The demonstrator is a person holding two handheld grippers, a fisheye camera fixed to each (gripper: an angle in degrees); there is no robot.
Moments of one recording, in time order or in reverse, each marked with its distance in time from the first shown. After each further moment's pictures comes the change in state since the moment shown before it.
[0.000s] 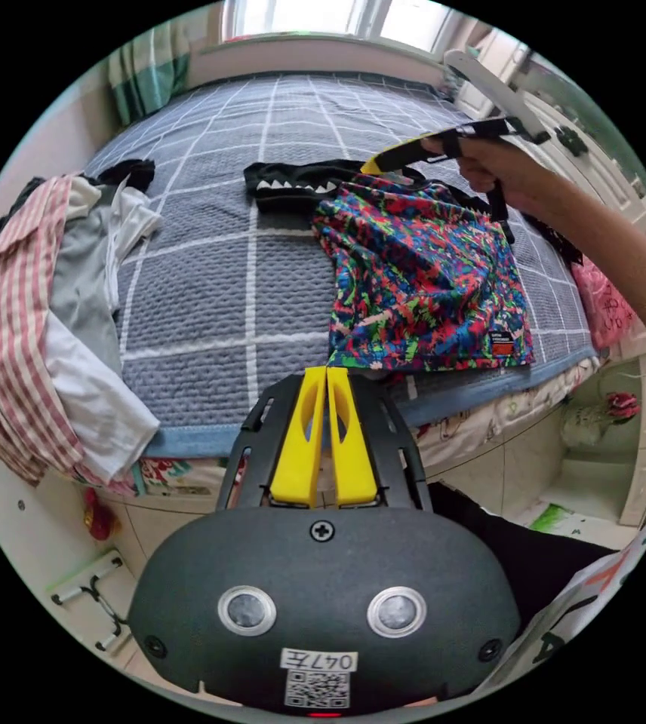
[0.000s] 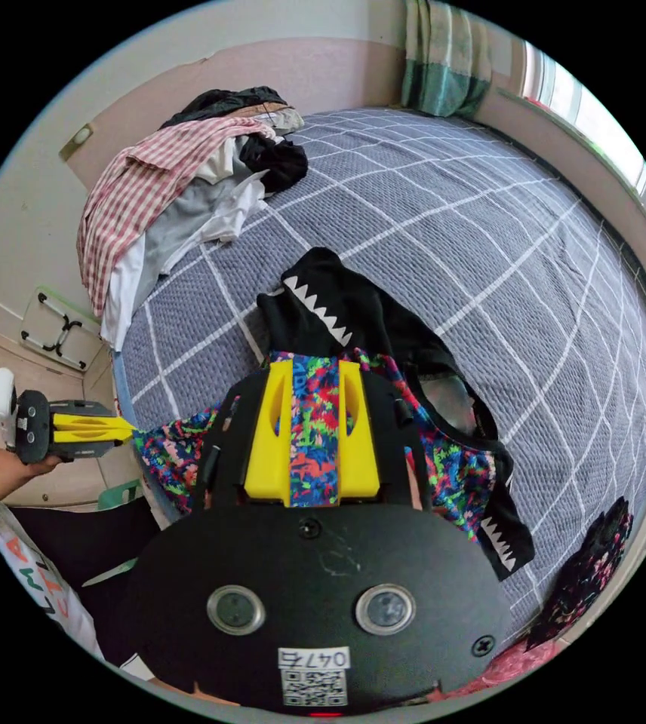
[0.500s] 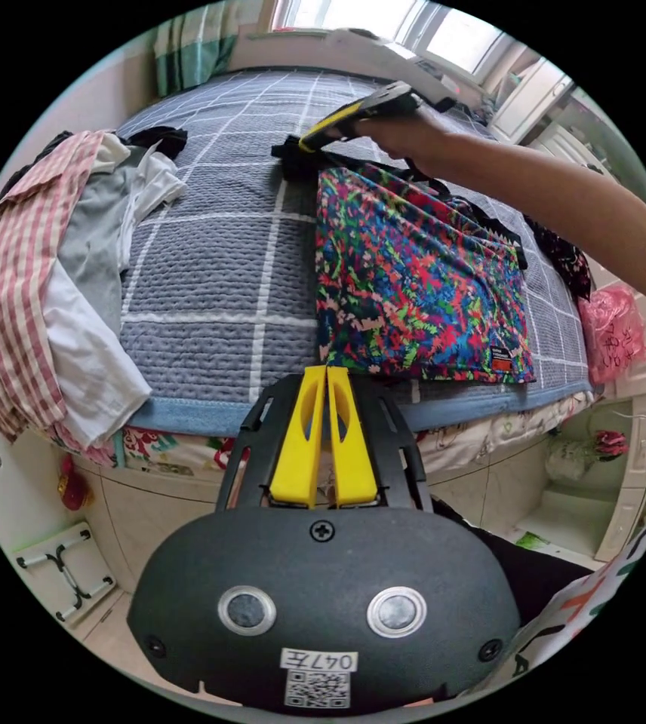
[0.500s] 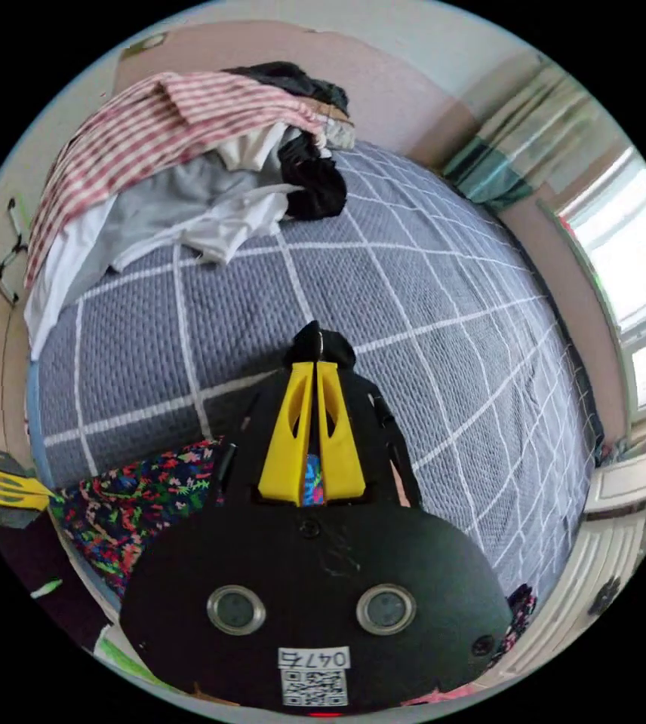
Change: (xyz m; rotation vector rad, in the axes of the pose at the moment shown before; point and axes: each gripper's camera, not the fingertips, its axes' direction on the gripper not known) left arm -0.049 -0.036 -0.004 0.036 0.023 -0.134; right arm -0.050 -0.076 0.029 0.092 0.320 -0.274
